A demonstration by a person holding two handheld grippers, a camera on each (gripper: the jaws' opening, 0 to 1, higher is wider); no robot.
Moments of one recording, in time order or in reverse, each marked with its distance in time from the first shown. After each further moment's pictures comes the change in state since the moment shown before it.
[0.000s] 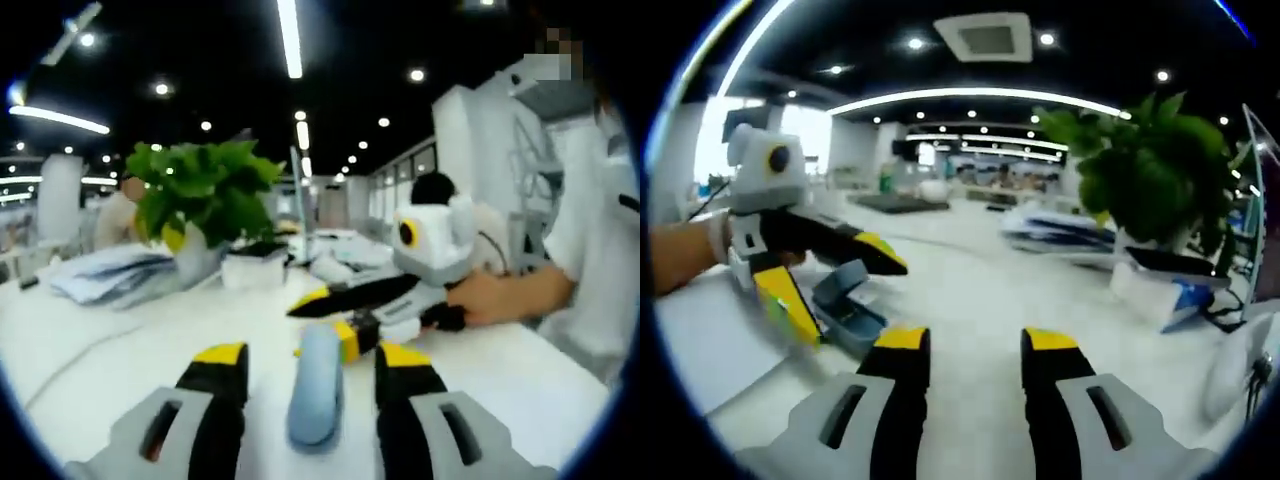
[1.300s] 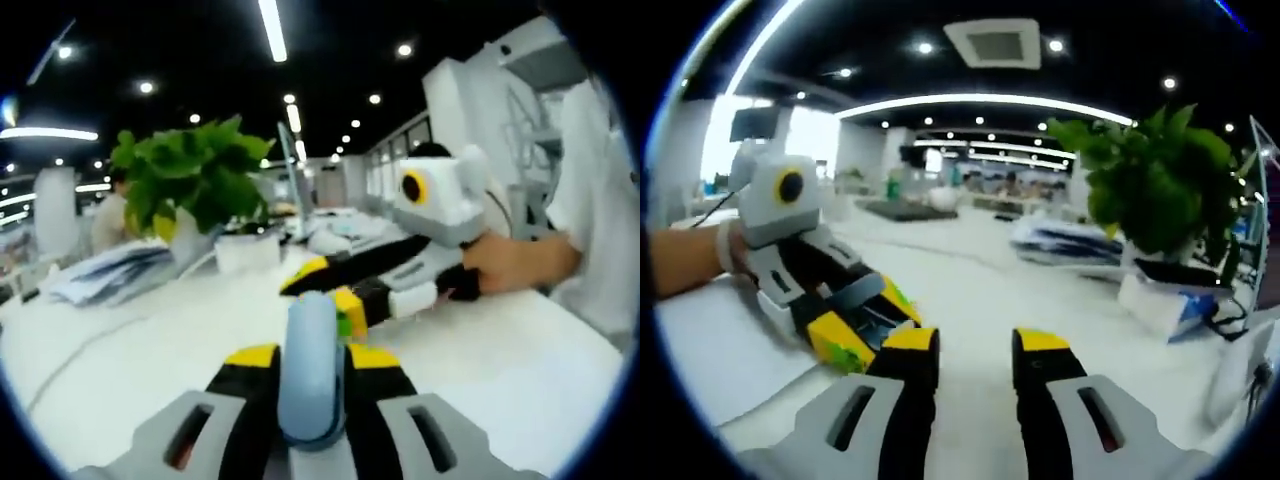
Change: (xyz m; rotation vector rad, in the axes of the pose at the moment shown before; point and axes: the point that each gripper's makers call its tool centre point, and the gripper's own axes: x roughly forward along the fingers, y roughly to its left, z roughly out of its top) left arm 0.009 0.004 -0.014 0.076 0.053 0.018; right arm -0.011 0.004 0.021 0.013 -0.097 0.019
